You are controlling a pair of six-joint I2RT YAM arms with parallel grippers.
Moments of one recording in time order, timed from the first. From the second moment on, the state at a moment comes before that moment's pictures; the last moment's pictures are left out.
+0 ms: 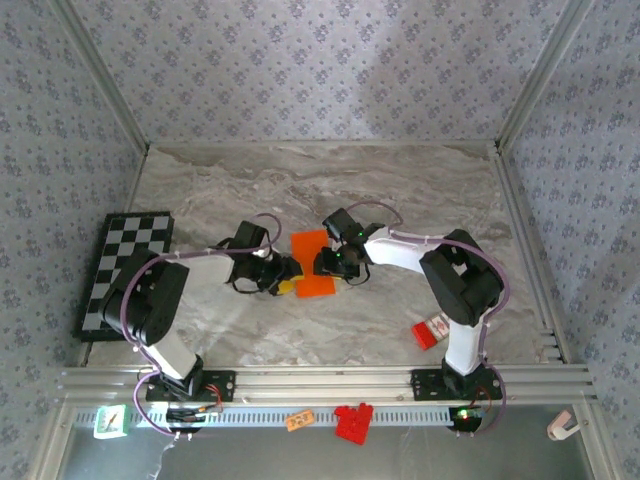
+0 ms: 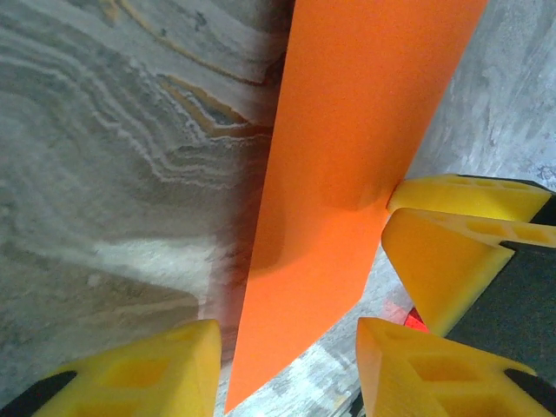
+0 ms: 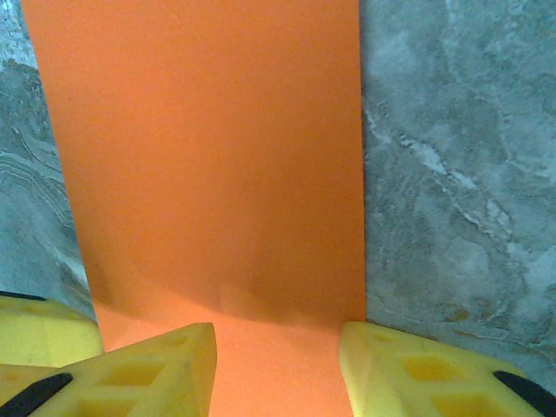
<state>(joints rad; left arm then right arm) -0.47 1.64 0.71 -0.11 0.67 -0.99 0.70 1.86 1.13 -0.42 -0.25 0.73</state>
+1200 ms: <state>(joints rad) -0.42 1.76 0.73 0.08 0.75 -1.11 0.70 1.84 1.09 -0.37 -0.27 0.69</state>
